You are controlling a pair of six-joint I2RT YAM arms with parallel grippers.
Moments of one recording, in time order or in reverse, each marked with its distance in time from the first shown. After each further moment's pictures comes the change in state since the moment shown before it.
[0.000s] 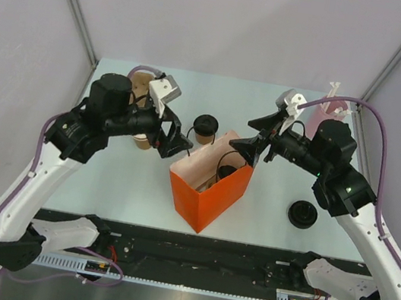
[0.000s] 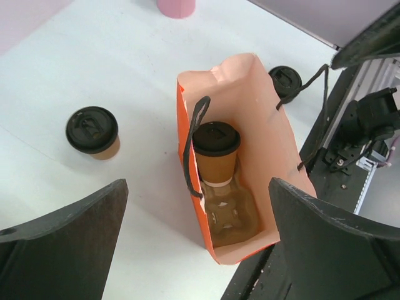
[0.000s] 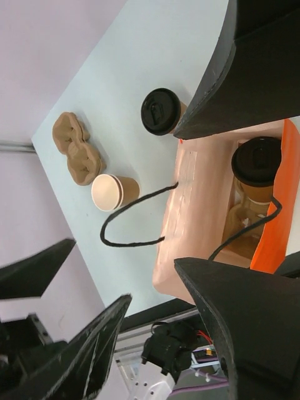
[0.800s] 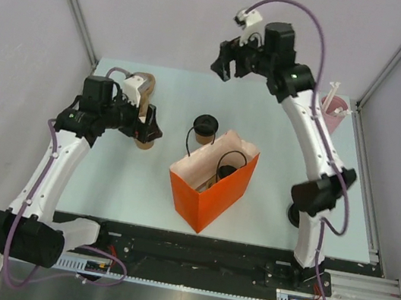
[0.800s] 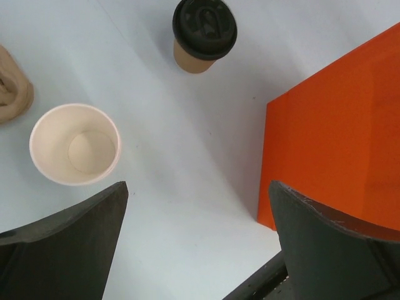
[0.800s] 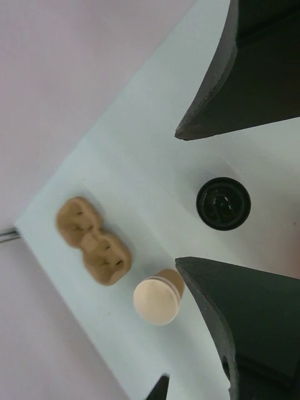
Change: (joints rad) left arm 0.454 0.055 -0.245 0.031 0.062 0.015; right arm -0.126 0.945 1.094 -0.299 0.086 -0.076
